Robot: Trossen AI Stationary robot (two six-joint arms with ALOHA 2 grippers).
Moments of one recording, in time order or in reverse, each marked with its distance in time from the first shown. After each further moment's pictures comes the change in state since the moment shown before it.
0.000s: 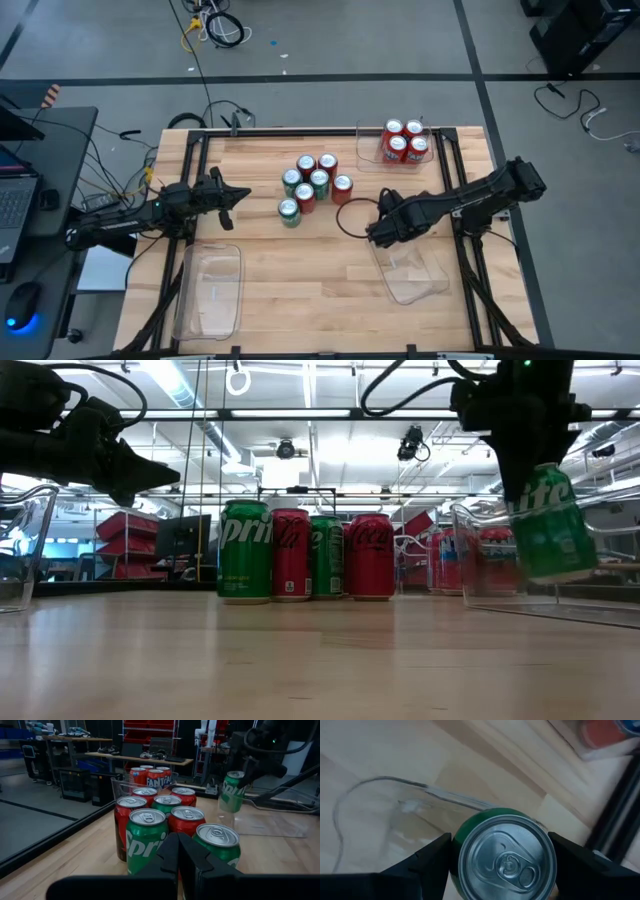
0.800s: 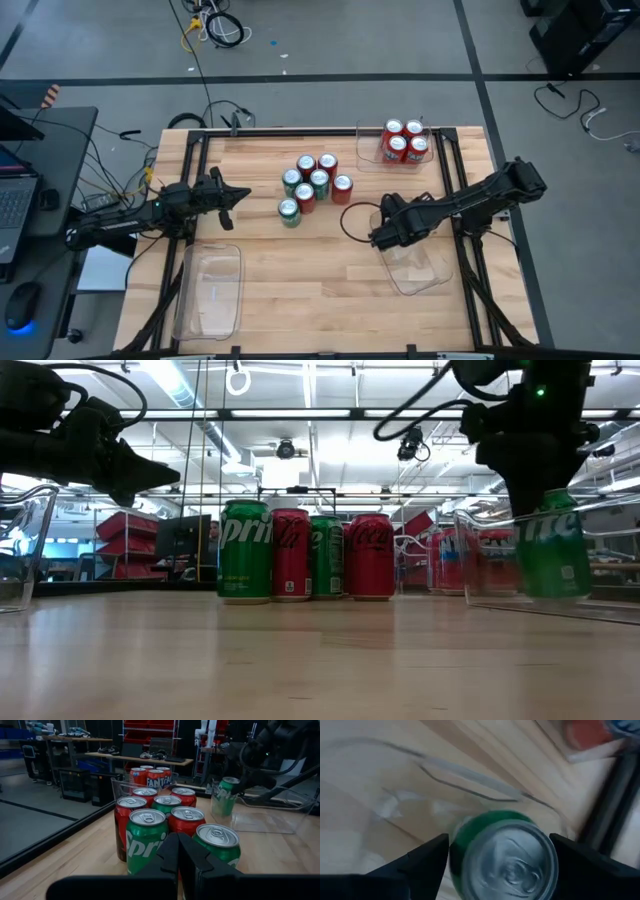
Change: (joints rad) left arm 0.000 0.000 0.000 0.001 0.000 -0.001; right arm 0.013 0.001 -0.119 0.031 0.051 0.005
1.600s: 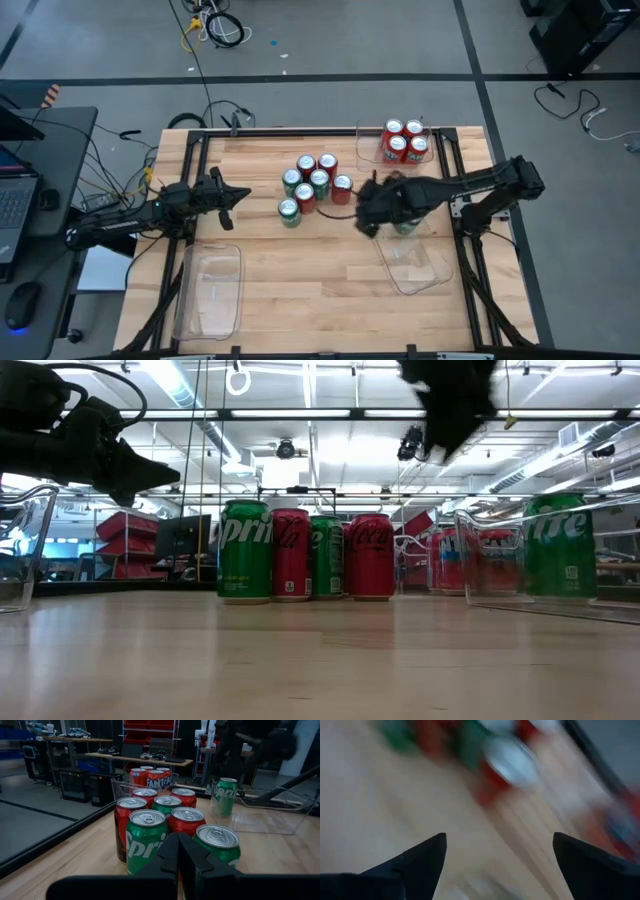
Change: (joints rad) left arm 0.000 0.000 0.000 0.003 0.000 0.000; right arm -0.117 -0.001 0.272 0.277 0.083 -0.595
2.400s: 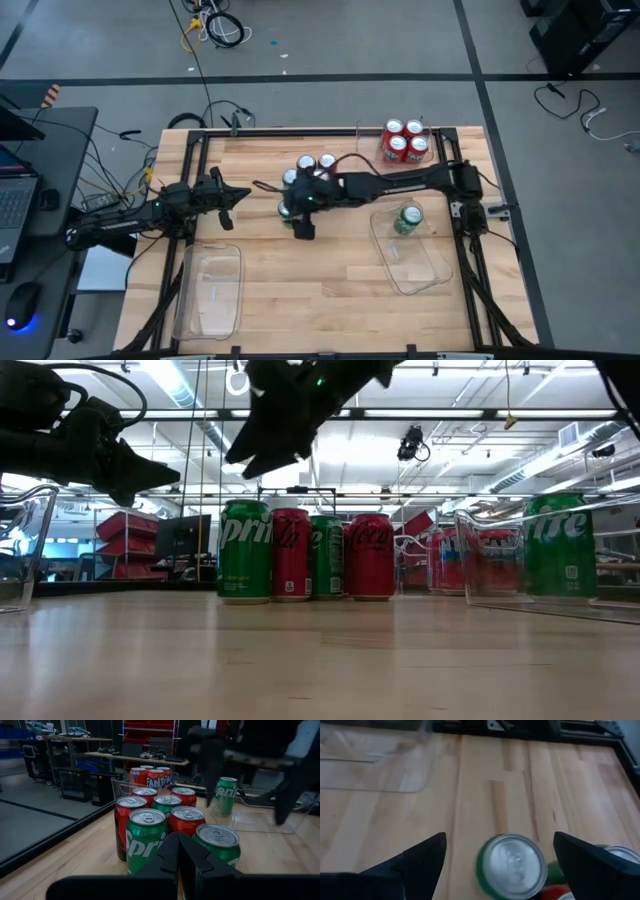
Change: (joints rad) left arm 0.000 0.000 0.000 -0.004 0.000 0.000; right arm -0.181 0.458 0.294 0.714 -0.431 -0.720
